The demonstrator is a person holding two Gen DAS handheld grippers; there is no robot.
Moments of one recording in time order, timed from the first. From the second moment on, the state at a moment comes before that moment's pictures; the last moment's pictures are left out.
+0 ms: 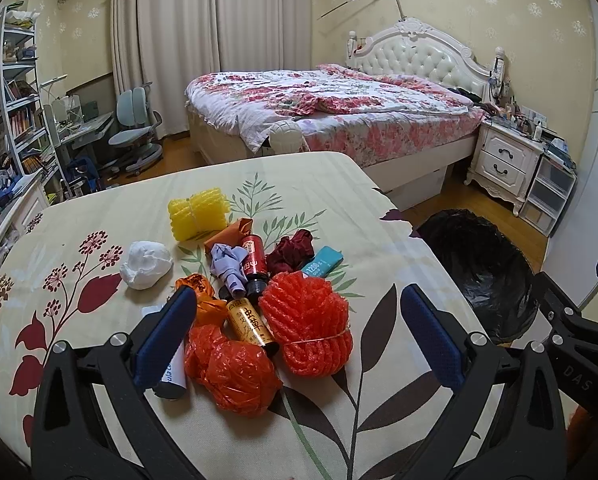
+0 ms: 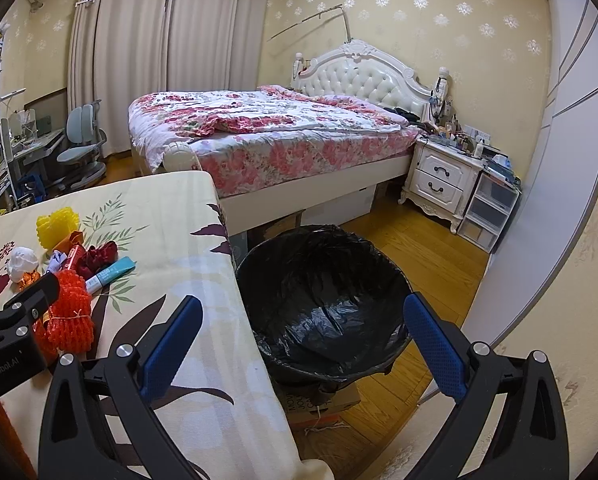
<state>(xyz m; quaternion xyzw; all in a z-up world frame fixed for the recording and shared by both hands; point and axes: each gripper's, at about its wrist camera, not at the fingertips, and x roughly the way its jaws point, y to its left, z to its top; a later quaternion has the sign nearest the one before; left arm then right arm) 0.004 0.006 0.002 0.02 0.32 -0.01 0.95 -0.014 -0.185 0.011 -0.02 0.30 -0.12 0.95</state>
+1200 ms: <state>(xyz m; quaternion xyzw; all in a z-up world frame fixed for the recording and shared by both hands) 0.003 0.004 0.002 0.02 0.32 -0.01 0.95 -0.015 -0.190 0.013 -0.02 0.30 -0.12 0.95</state>
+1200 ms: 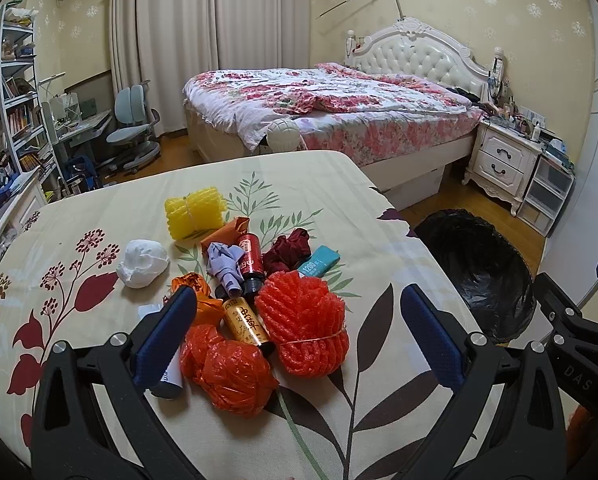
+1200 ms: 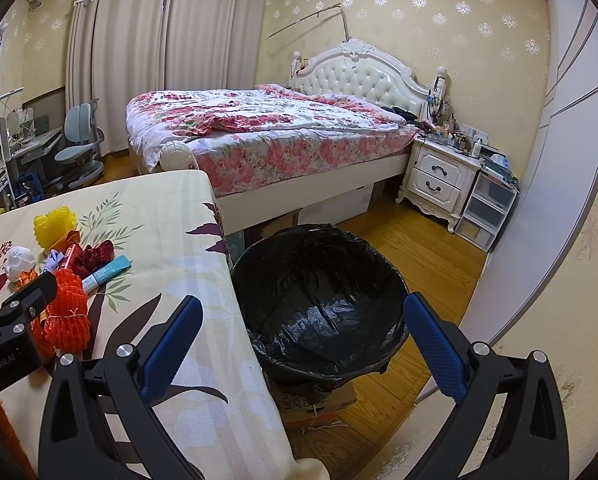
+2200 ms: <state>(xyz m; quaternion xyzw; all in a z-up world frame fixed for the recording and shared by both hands) -0.002 0.001 0.001 0.02 0.34 -0.03 0.94 -0.020 -0.190 0.013 -0.02 0.31 -0.11 0.95</state>
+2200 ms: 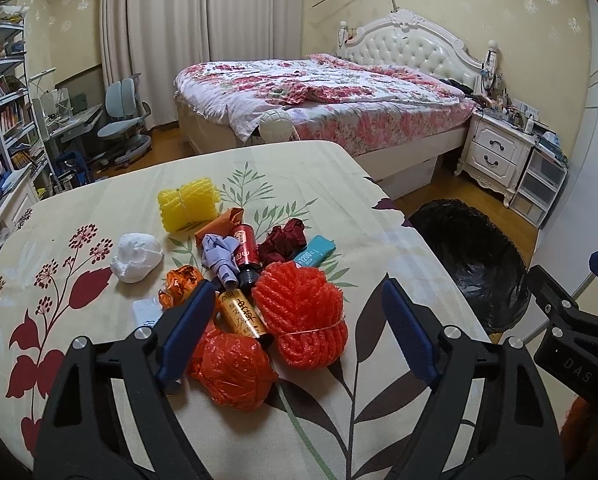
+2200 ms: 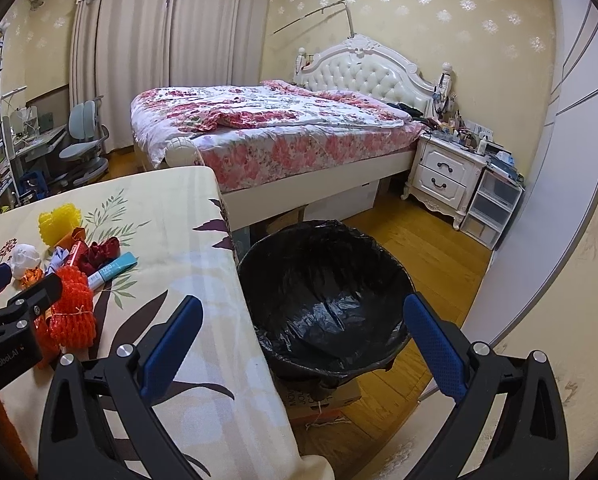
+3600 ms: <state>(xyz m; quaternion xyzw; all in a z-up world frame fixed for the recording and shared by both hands) 0.005 0.118 -0.047 -0.02 0.44 0.06 0.90 0.002 -0.089 -0.009 -0.06 0.35 0.02 0.93</state>
